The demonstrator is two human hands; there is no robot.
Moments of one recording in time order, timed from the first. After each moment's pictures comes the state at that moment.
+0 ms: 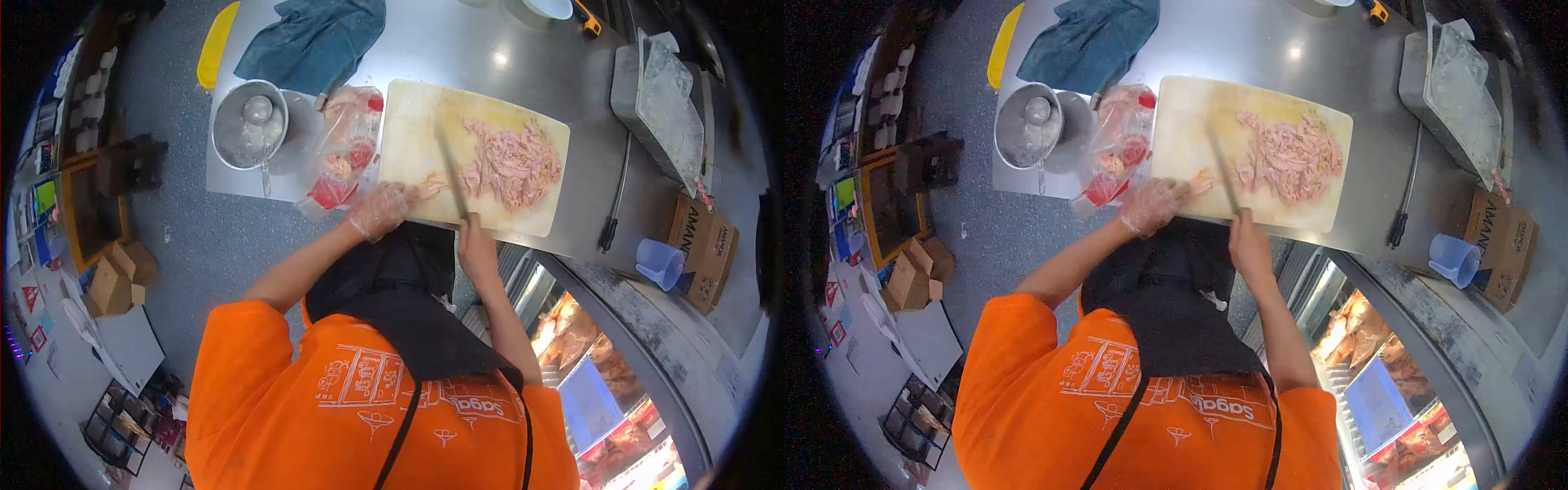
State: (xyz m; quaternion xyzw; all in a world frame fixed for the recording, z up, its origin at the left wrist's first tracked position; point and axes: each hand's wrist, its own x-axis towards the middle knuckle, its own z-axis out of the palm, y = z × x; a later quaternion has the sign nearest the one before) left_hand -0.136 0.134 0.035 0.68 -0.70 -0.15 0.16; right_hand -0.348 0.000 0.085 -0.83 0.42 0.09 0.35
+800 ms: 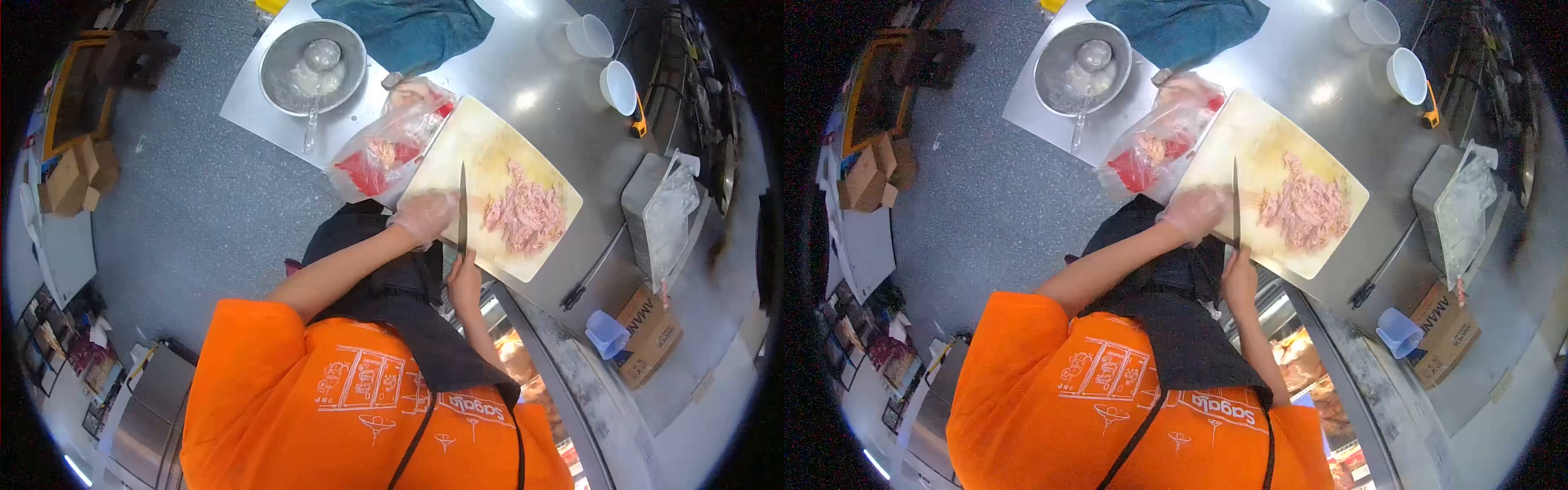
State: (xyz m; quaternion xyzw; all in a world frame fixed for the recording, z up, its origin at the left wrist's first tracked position) left_hand -0.164 0.108 0.052 0.83 -0.47 -0.23 0.20; right_hand -0.357 0.021 0.069 -0.87 0.36 0.17 0.29
